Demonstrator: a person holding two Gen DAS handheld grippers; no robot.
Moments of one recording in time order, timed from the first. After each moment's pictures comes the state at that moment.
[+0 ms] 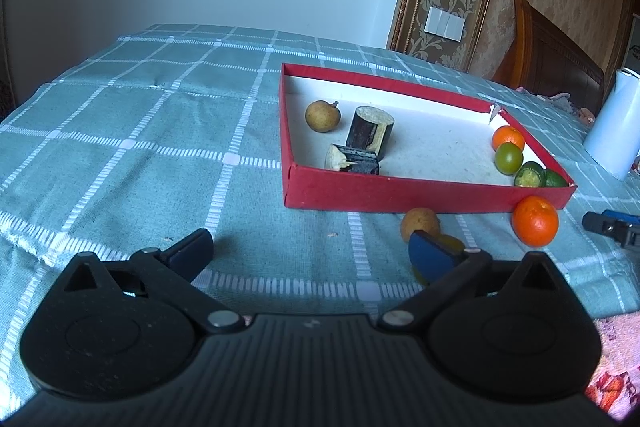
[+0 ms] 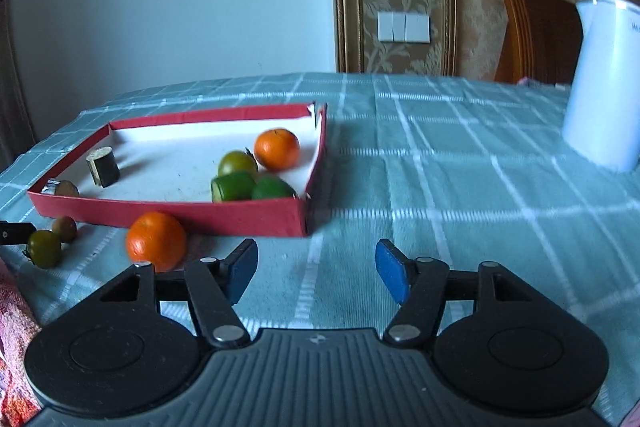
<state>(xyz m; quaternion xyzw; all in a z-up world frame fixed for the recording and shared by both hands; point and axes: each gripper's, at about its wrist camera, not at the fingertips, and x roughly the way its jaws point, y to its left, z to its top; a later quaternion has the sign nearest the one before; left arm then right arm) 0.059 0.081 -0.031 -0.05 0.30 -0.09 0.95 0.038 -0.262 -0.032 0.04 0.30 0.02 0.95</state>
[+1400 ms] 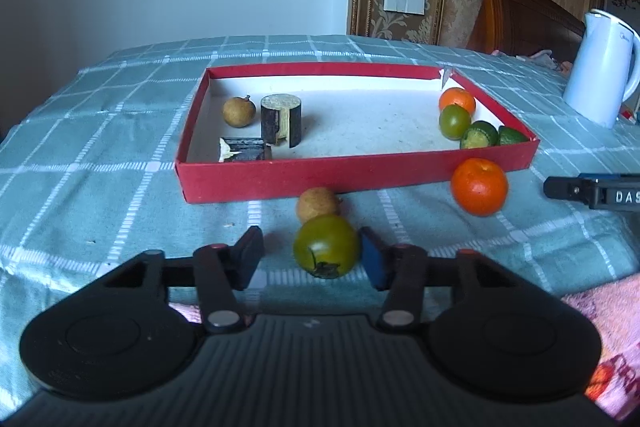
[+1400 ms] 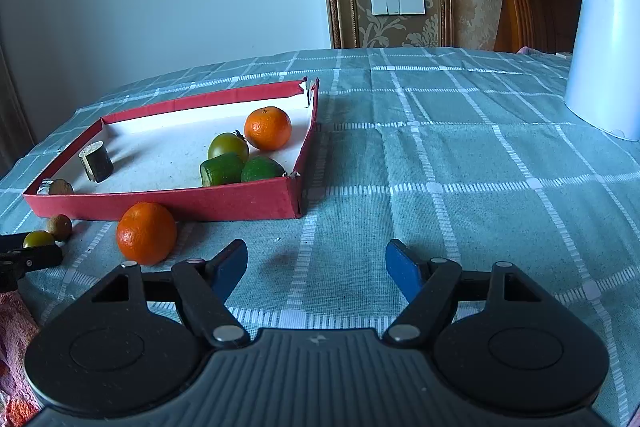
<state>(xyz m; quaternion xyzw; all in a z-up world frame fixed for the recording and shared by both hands) 0.044 0.010 -0.029 0.02 0.30 -0.11 0.95 0.042 -0.269 -0.040 0.06 0.32 0.02 0.94</state>
